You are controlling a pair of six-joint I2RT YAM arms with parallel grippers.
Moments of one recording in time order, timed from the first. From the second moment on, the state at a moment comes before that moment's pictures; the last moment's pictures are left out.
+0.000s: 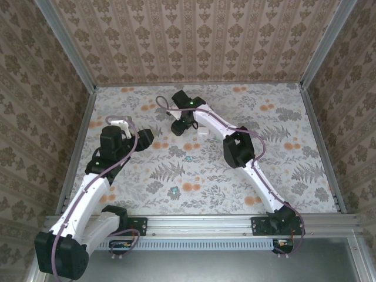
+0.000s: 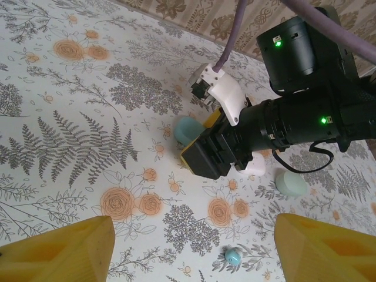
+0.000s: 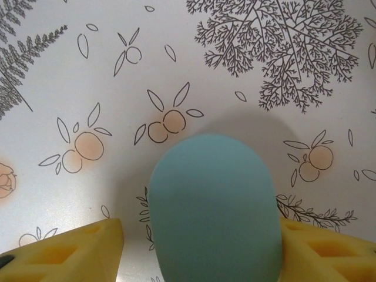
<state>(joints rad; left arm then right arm) -0.27 0.89 0.67 -0.26 0.21 -0.48 0.60 2.70 2.56 -1.02 -0.08 -0.22</state>
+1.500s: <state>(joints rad) -0.68 1.33 1.03 -0.09 0.56 -0.74 0.55 1.11 0.88 -0.21 -0.37 -0.21</state>
